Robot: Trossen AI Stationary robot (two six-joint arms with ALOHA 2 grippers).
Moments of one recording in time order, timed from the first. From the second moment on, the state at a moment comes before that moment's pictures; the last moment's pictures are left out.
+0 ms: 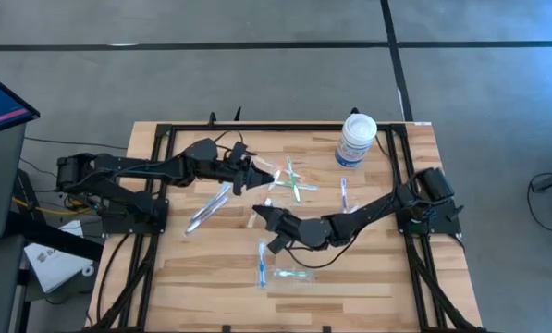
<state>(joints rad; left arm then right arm) 0.22 1.31 0.74 0.54 0.31 -0.78 0.35 1.89 1.17 0.64 0.83 -1.82</state>
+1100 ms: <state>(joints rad) 0.25 1.31 0.74 0.54 0.35 -0.53 0.41 1.82 1.13 0.56 1.05 -1.16</state>
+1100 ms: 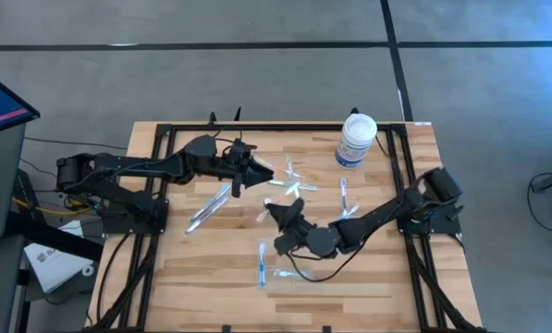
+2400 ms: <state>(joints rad) 0.25 1.09 0.47 0.55 0.29 -0.47 0.40 1.29 0.57 0.61 0.35 0.04</state>
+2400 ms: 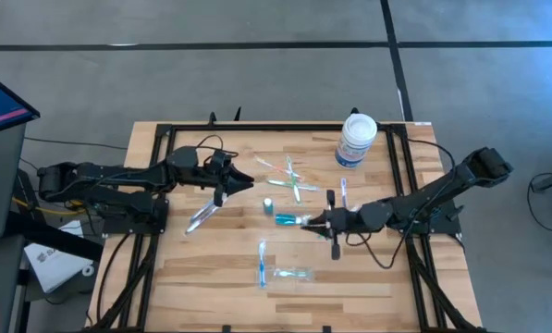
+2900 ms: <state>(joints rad) 0.25 1.09 0.45 0.55 0.28 -0.47 0.55 1.36 0.53 0.81 0.34 0.05</state>
